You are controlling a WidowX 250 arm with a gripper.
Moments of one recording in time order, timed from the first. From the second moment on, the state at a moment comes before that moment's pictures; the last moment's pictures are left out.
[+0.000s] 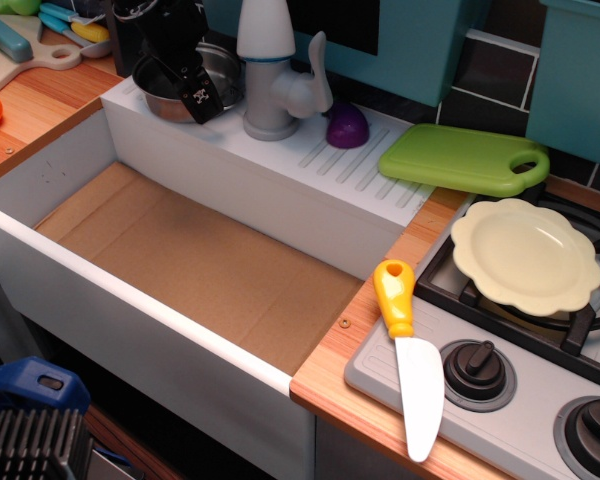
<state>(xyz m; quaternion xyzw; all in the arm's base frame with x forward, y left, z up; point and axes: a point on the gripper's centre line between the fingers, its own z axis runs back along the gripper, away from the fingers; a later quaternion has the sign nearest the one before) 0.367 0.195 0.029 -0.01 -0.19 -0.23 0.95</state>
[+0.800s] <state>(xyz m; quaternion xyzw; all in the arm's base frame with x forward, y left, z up) 0.362 0.190 0.013 -0.05 -0.18 -0.20 0.96</state>
